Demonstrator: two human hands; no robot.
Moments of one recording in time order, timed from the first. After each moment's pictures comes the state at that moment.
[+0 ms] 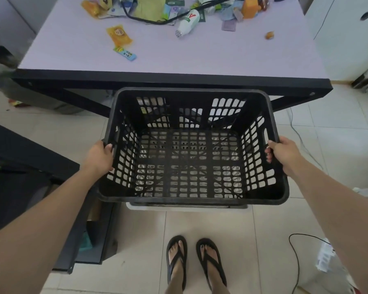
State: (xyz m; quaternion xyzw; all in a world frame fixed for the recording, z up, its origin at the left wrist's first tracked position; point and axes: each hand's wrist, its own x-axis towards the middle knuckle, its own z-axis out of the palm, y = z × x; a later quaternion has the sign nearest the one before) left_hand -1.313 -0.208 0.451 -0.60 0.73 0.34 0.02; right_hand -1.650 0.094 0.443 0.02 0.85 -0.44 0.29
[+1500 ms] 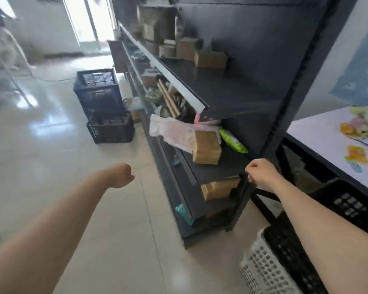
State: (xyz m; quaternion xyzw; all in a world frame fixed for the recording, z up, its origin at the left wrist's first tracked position) left_hand -0.812 0.085 0.639 -0.82 0.54 0.18 0.08; right_hand -1.177 -0.067 0.618 -0.68 0.64 -0.15 0.34
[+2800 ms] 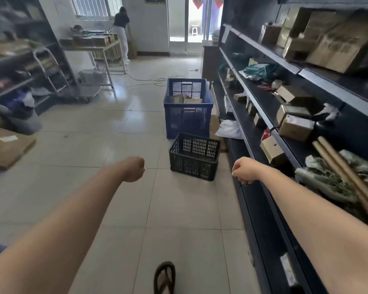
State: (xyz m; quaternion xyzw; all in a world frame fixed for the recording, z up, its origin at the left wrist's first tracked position) left_hand -0.035 -0.146 0.644 -0.90 0.39 0.17 0.02; right_hand -0.267 -0.398 0.626 -0.86 0.41 0.12 0.29
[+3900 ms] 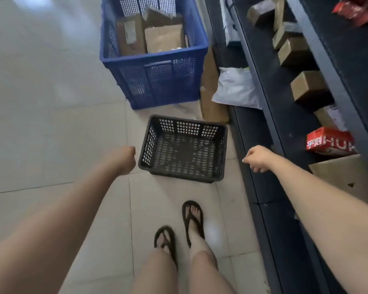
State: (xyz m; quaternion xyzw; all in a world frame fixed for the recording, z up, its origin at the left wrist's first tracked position) left_hand 0.451 -0.761 0.395 -0.87 0.37 0.31 0.09; right_hand 0.151 -0.986 0.374 -0.67 0.58 0.26 0.38
